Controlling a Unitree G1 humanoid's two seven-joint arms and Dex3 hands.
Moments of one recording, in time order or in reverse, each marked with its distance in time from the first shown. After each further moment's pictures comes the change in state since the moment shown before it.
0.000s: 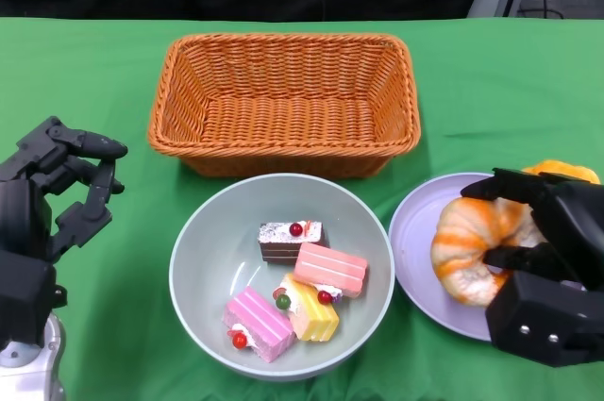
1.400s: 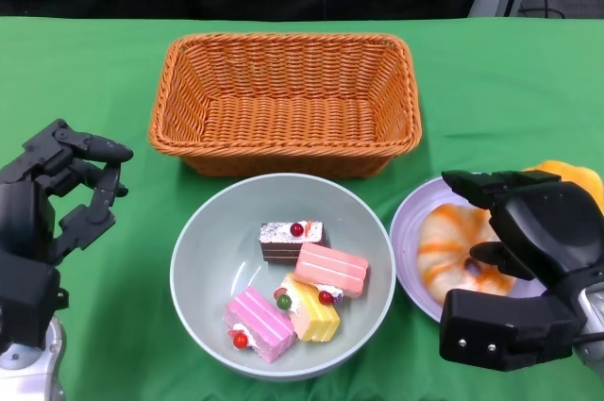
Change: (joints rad) left arm 0.005 0.000 -0.002 -0.006 0.002 -0.003 -0.009; right arm -0.050 -0.012 0.164 -0.040 -0.229 0.226 -0.048
